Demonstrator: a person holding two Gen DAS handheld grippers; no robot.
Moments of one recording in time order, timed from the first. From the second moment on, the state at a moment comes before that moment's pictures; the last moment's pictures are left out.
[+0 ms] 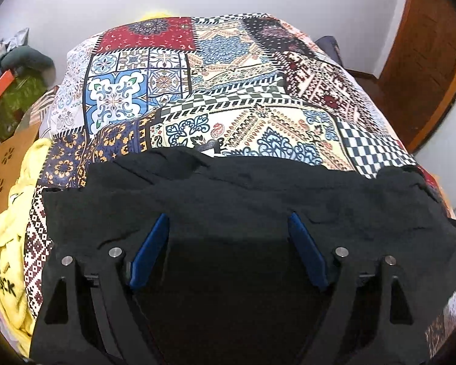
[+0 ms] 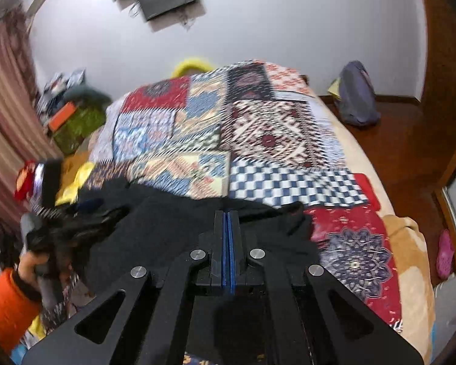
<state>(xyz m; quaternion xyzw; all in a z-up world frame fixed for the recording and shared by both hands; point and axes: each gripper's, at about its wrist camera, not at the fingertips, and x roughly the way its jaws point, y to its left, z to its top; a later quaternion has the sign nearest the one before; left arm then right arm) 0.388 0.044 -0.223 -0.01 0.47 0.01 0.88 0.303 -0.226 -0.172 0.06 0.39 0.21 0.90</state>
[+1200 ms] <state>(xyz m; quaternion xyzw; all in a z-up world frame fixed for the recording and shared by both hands) 0.283 0.088 -0.205 -0.05 0.44 0.01 0.89 0.271 -0.128 -0.211 -0.06 0.43 0.23 0.87</state>
